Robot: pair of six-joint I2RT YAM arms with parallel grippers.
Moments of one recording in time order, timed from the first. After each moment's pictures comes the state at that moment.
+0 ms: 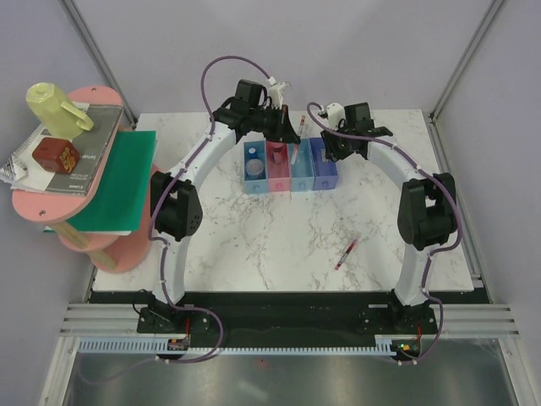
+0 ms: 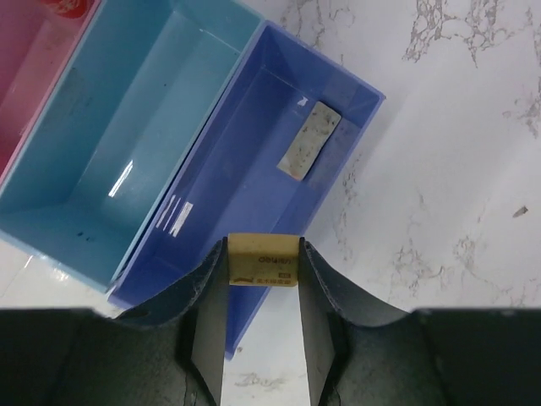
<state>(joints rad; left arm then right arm) -0.43 2.16 2.11 -0.58 0.69 -0.21 0.24 1.94 1.60 -0.45 -0.21 -0.30</state>
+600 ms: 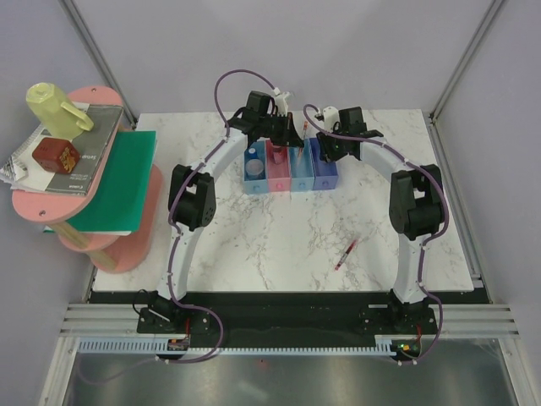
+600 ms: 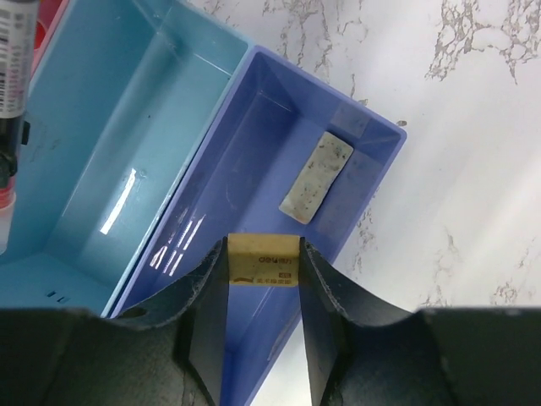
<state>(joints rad) -0.44 2.42 2.22 -0.41 0.65 -0.28 0.24 2.09 1.65 -0.34 -0.23 -0.25</state>
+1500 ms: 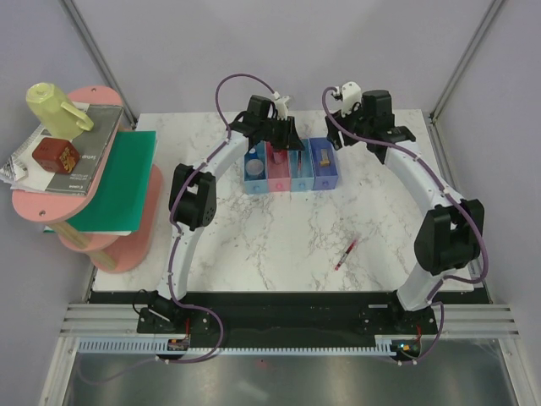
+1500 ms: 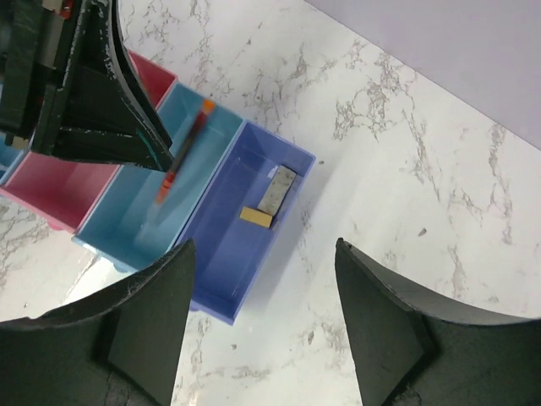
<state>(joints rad) -0.44 2.43 2.18 -0.36 0.63 -0.27 0.23 1.75 1.56 -0.35 -0.21 -0.25</state>
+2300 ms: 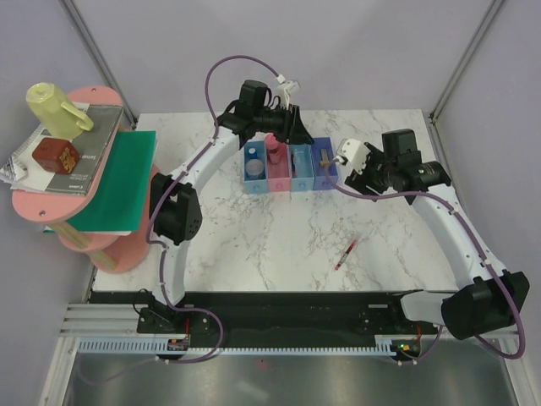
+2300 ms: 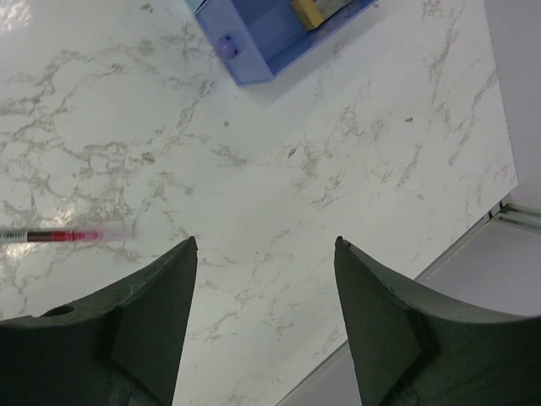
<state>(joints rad) -0.47 2.16 2.03 -0.37 0.78 -0.24 0.23 1.29 1.26 -0.77 -0.19 -0.83</state>
